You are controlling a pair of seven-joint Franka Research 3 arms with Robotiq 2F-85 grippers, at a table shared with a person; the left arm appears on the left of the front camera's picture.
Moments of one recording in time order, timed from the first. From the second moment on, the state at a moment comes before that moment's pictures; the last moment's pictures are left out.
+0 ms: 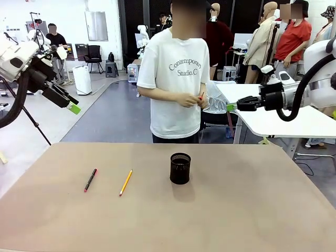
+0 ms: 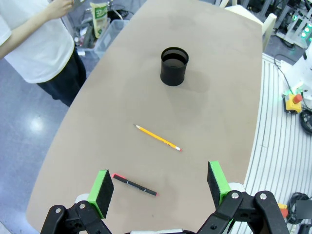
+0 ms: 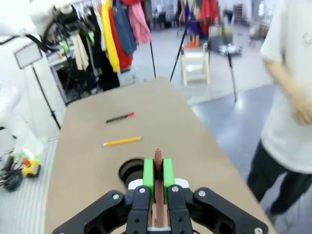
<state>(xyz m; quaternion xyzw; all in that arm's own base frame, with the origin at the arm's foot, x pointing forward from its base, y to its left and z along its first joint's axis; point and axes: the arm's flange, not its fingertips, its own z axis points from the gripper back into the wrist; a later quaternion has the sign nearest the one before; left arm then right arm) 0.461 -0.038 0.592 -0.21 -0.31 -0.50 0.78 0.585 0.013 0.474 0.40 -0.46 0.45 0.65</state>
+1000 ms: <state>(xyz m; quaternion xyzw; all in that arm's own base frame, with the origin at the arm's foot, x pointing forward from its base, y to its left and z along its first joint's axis) 0.461 -0.038 0.592 -0.21 -0.31 -0.50 0.78 0.610 0.092 0.456 0.46 -0.51 0.50 0.52</state>
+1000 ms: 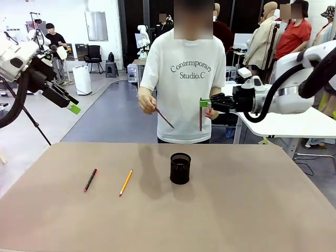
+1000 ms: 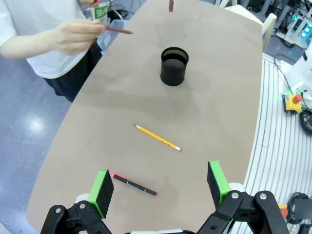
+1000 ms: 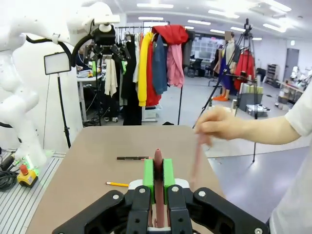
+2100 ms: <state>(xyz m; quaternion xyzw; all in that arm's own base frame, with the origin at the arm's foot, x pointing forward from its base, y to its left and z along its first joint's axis) 0.461 -0.038 0.592 -0.21 -0.31 -0.50 0.78 0.579 0.005 0.494 0.46 -0.53 0.46 0.54</state>
